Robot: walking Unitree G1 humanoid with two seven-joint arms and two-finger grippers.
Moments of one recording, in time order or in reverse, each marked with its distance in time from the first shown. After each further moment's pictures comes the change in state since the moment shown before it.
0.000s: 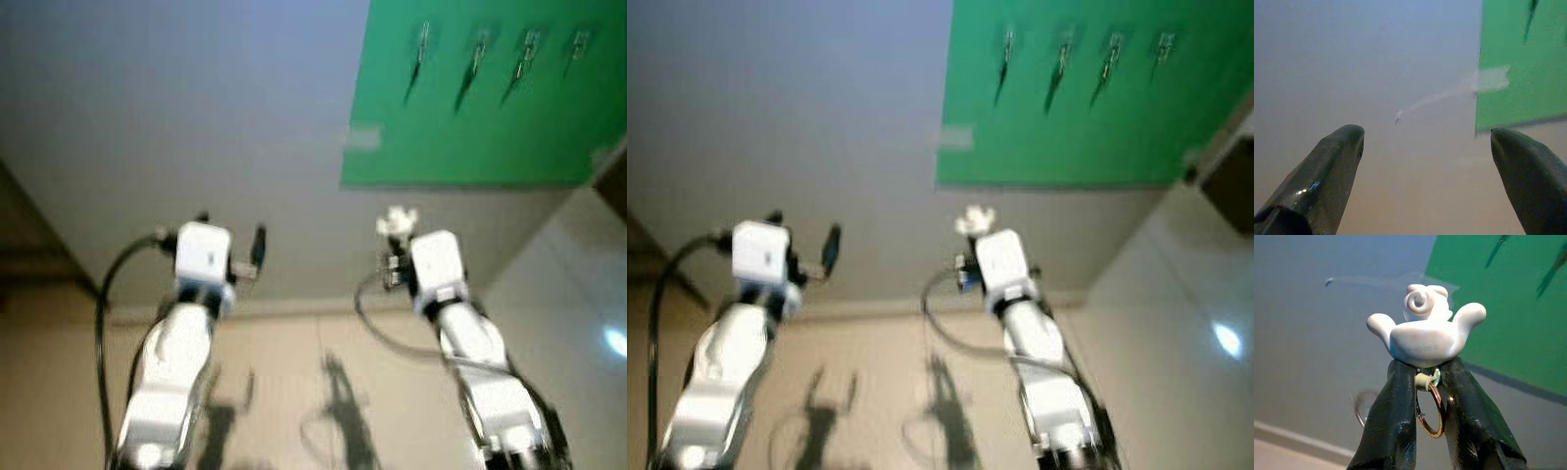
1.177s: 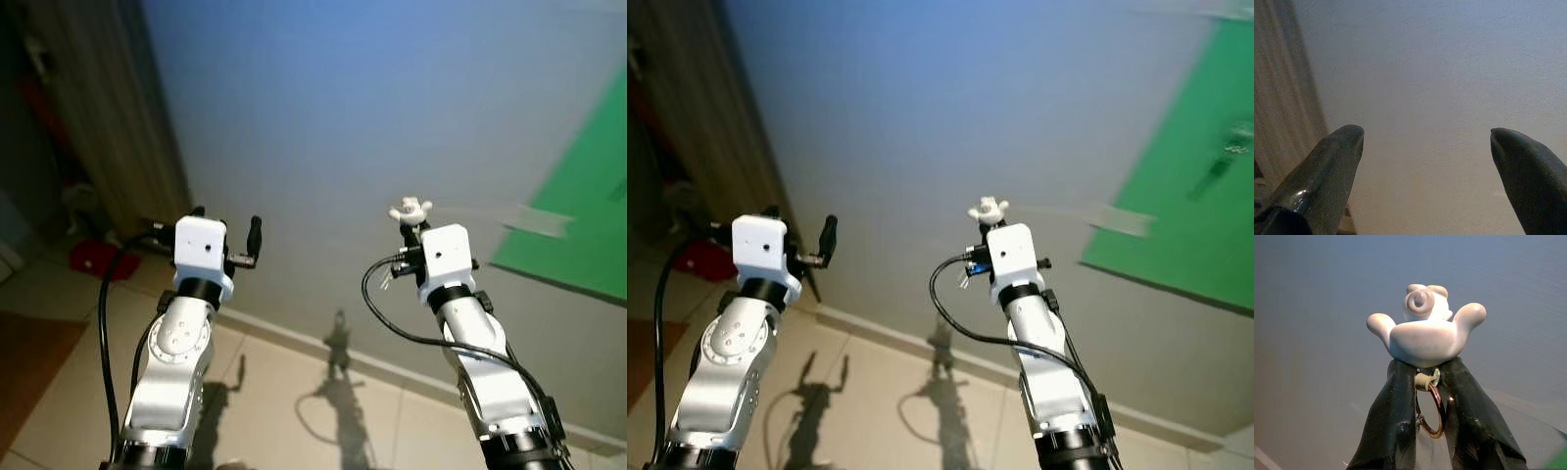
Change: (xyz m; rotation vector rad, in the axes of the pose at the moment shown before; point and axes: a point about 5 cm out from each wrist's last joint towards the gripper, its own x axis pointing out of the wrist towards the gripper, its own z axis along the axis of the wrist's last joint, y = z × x) left arm 0.008 0.009 -0.008 -0.024 0.021 0.070; right arm 0.011 -0.005 0.005 0.024 -0.046 -0.064
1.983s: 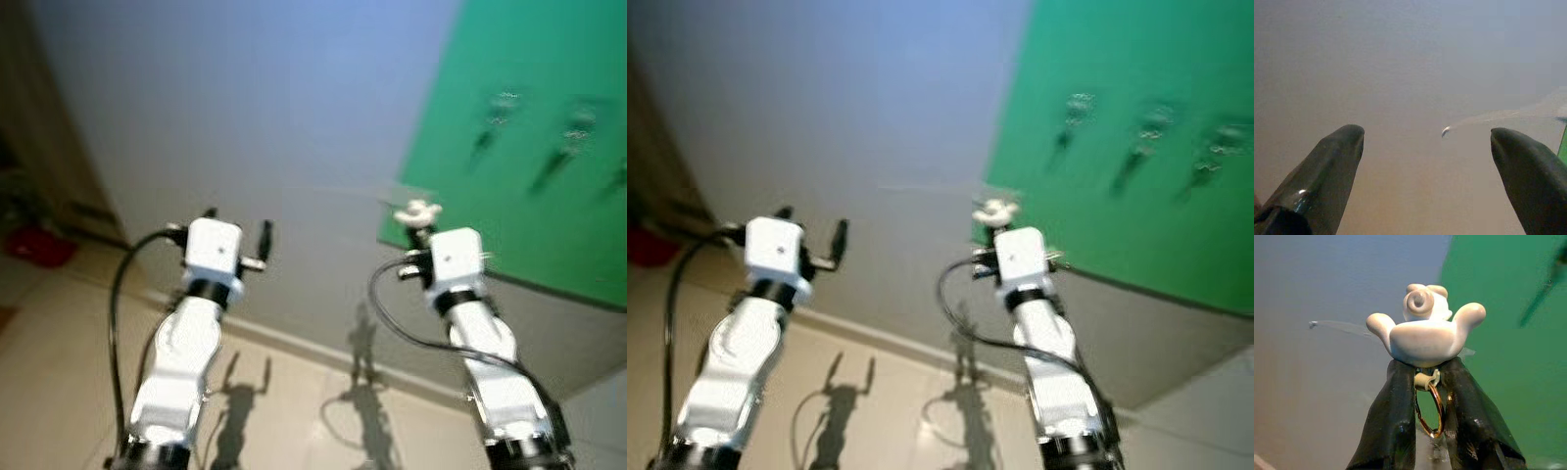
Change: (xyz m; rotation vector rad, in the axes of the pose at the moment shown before) left arm 0.003 -0.005 0.000 0.035 -0.008 -0.033; right arm -0.003 -0.003 -0.002 0.032 -0.008 0.006
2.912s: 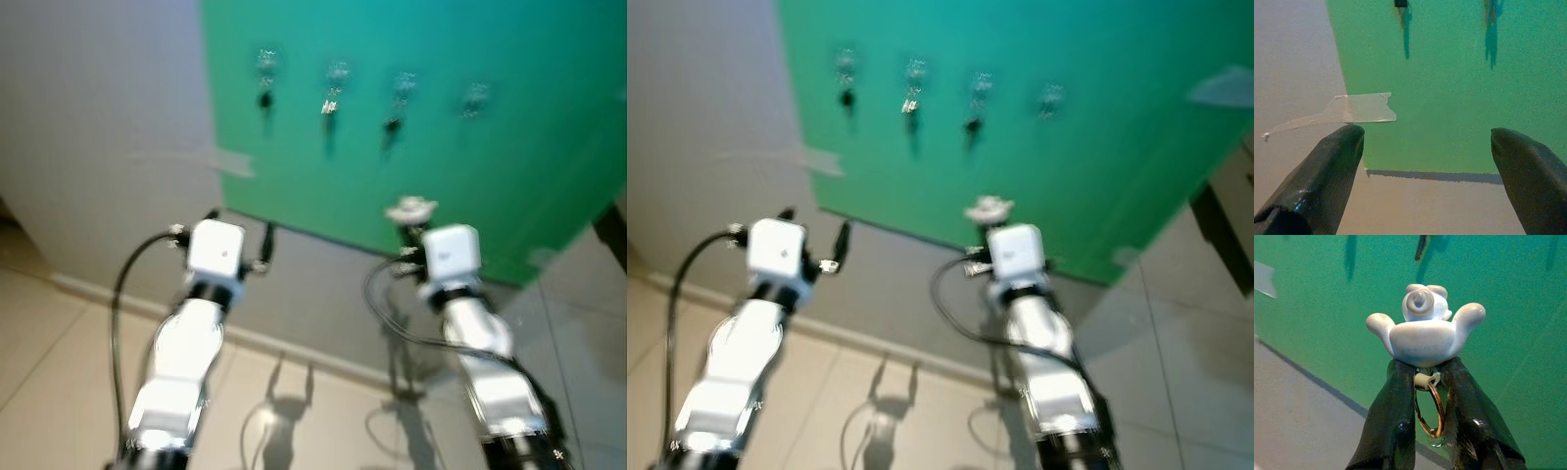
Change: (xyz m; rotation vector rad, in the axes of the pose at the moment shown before) left arm -0.004 0.001 -0.003 0.021 0.008 -0.003; right arm 0.004 0.009 0.006 0.010 -0.033 0.050
